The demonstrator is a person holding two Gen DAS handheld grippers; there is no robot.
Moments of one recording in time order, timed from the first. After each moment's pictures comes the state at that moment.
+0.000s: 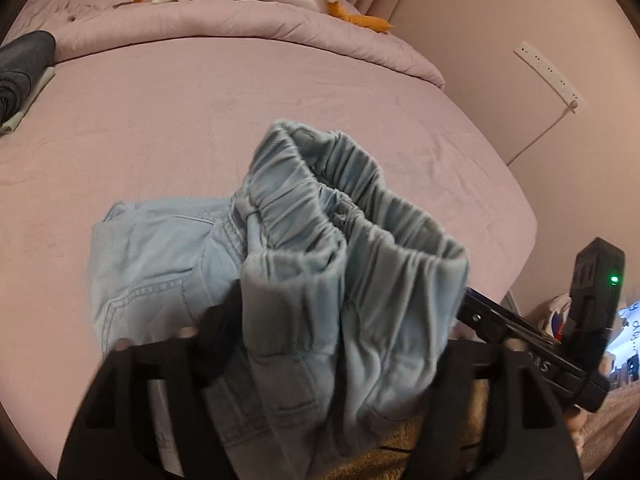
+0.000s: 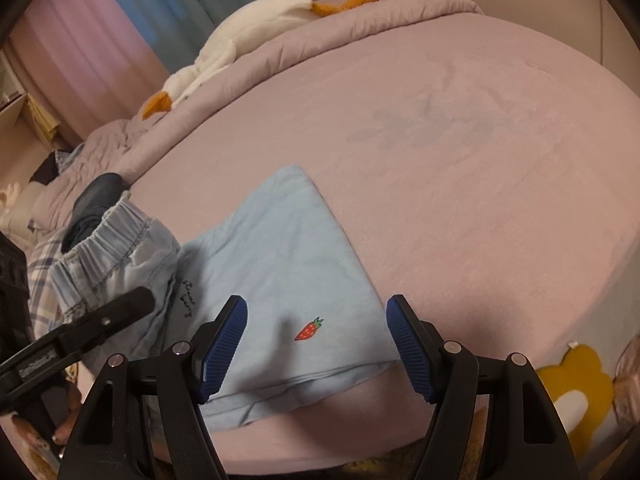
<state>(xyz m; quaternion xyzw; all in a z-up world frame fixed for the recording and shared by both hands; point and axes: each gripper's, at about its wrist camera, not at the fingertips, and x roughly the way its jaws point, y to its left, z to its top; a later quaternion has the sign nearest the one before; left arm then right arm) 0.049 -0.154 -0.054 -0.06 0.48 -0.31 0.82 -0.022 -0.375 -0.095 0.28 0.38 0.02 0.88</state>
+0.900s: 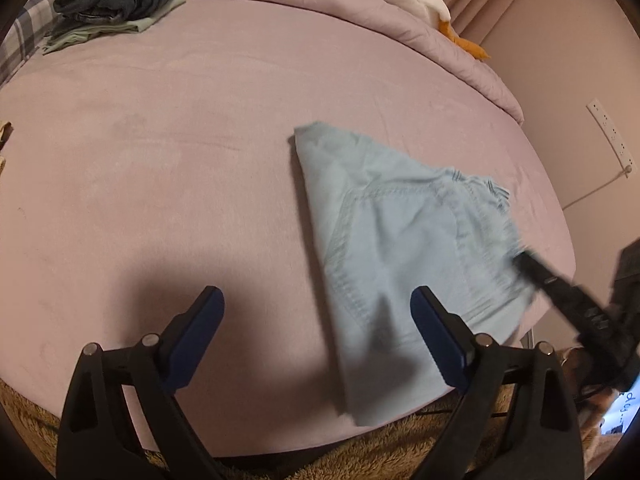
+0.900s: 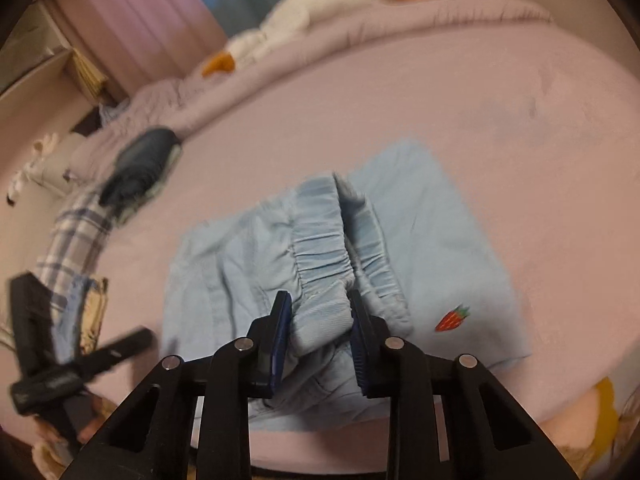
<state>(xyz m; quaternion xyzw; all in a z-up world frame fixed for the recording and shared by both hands) 0.025 -0.034 -0.085 -0.11 0.52 -0.17 0.83 -0.012 -0.327 -0.073 0.23 0.36 0.11 0.90</state>
